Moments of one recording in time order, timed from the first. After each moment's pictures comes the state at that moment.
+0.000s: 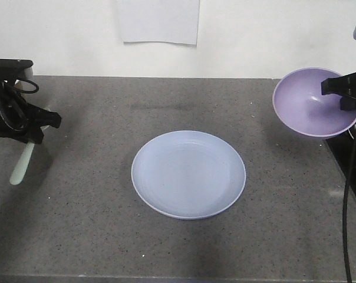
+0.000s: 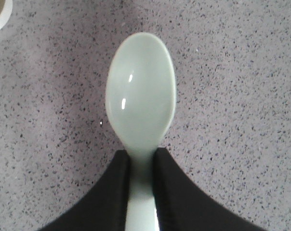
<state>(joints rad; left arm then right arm) -0.05 1.72 -1.46 -0.10 1.04 0.07 -0.09 1.52 -1.39 0.11 0.88 -0.09</state>
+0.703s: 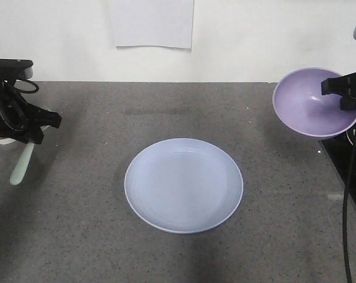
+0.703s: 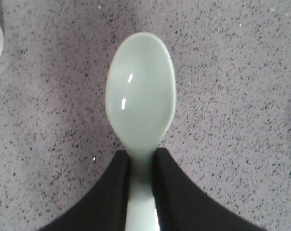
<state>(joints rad) -0.05 1.72 -1.46 -0.10 1.04 0.07 -0.09 1.52 -1.39 0.11 0.88 -0.09</state>
